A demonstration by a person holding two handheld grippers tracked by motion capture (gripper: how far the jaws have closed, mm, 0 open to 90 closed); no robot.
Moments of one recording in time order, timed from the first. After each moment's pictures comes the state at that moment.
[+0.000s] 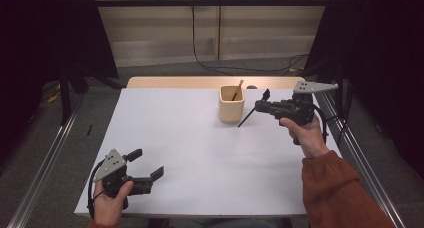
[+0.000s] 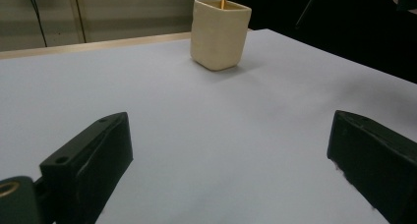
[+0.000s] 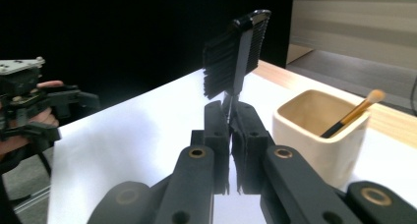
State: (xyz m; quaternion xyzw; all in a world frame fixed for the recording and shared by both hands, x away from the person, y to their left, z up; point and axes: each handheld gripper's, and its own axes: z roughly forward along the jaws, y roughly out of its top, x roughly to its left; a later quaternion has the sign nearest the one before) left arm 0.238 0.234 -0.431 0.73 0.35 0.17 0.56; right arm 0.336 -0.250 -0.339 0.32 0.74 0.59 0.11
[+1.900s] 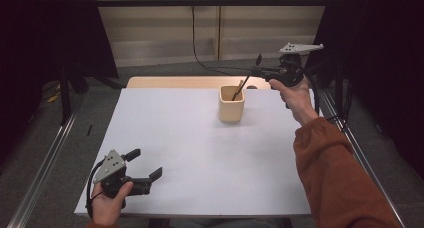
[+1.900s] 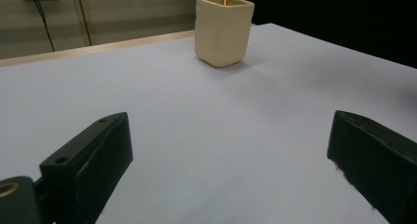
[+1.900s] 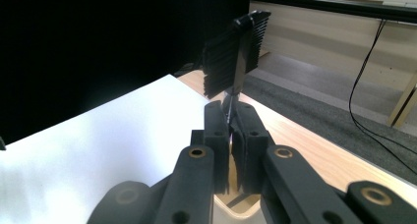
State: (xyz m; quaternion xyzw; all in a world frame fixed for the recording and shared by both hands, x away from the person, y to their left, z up) left arm 0.238 0.236 -0.431 0.74 0.34 0.19 0.55; right arm 0.421 -0.237 -0.301 0.34 0.75 0.54 0.17
